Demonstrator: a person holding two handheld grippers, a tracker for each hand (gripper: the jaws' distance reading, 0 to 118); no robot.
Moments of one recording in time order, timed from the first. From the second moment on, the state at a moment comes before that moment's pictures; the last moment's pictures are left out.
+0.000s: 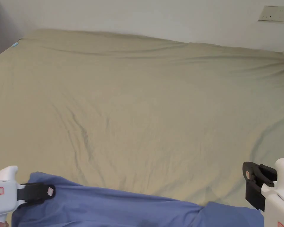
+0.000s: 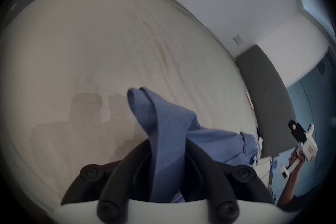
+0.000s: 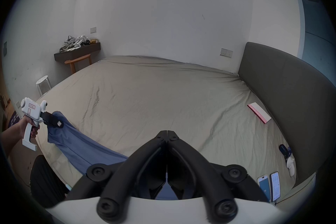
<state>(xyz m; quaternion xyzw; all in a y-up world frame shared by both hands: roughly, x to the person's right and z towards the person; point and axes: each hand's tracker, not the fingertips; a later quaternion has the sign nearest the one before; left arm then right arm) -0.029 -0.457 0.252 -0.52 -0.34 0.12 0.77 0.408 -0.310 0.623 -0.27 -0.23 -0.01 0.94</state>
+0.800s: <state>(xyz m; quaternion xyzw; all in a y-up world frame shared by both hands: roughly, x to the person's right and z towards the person) 0.176 -0.430 0.333 -0.61 -0.38 0.04 0.70 0.406 -0.288 0.662 -0.25 -0.25 -0.02 0.94</state>
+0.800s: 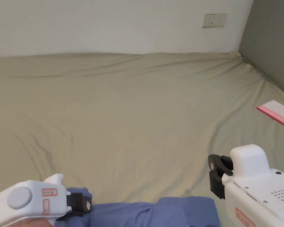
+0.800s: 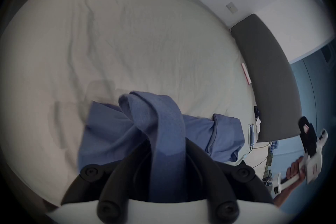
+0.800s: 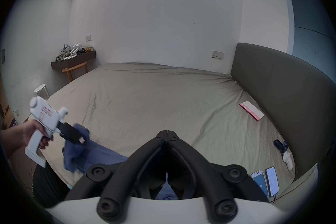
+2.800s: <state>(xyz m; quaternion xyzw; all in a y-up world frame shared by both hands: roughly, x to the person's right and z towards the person) 0.048 -0.505 0.294 -0.57 -0.39 0.30 0.66 0.421 -0.295 0.666 -0.27 -0.25 -0.02 0.93</state>
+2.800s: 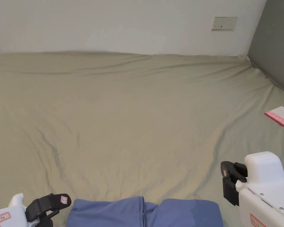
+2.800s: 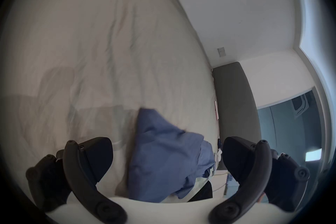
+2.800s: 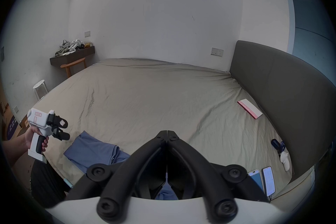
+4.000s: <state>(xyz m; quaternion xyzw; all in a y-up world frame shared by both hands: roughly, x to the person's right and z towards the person) 0.105 -0.346 0.342 -0.47 -0.34 -0.03 0.81 0.404 -0.293 0.643 -0.27 -0.22 -0.01 0.94</state>
